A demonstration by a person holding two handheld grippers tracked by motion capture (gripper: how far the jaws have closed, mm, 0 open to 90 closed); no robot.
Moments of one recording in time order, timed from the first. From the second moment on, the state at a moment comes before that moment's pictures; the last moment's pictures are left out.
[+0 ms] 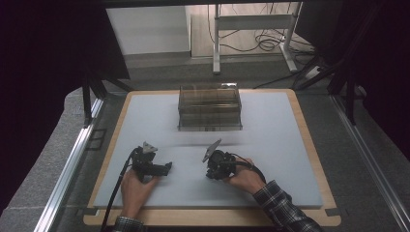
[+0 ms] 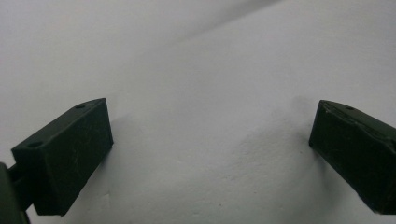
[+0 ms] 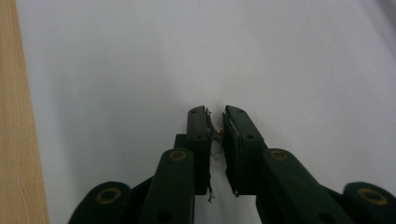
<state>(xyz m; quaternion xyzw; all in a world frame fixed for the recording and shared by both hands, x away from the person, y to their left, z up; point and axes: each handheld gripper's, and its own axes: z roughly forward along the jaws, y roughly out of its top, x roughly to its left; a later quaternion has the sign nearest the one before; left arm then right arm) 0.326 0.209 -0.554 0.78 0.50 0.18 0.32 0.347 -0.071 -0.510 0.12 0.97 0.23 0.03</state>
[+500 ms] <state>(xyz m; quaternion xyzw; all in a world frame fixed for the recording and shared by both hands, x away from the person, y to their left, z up) 0.326 0.209 -0.554 0.78 0.50 0.18 0.32 0.348 -0.071 -0.510 0.13 0.97 0.23 0.01</state>
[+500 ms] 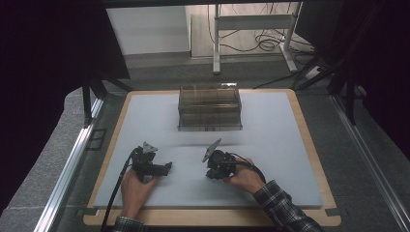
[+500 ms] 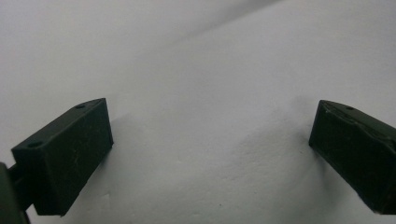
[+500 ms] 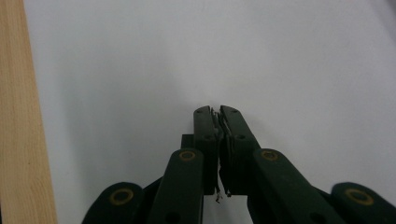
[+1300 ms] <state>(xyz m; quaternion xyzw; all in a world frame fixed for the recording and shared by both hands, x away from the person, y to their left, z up) 0.326 0.208 -0.554 0.78 0.51 0.18 0.32 0.368 -0.080 -0.475 0.14 0.96 0.25 0.02</state>
